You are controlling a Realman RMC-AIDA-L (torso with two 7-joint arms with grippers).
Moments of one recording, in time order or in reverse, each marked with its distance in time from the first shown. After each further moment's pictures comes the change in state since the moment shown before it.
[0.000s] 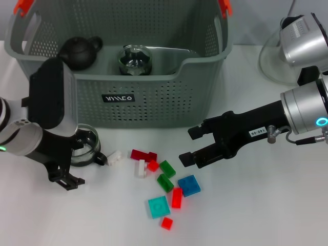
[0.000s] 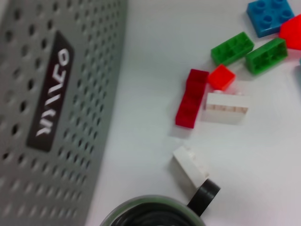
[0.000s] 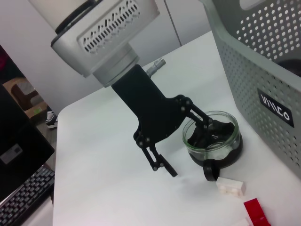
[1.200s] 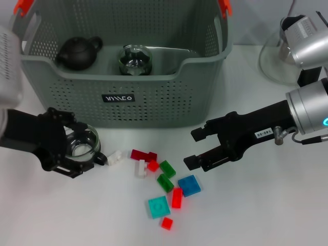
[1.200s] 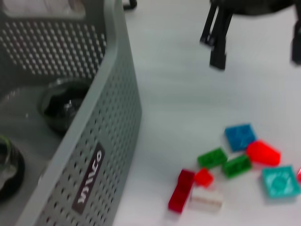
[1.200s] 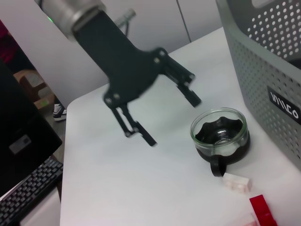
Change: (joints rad) left arm 0.067 0.000 -0.266 0.228 -0.298 0.270 0.040; right arm -0.001 -0.013 0.001 -0.013 0.000 -0.038 -0.022
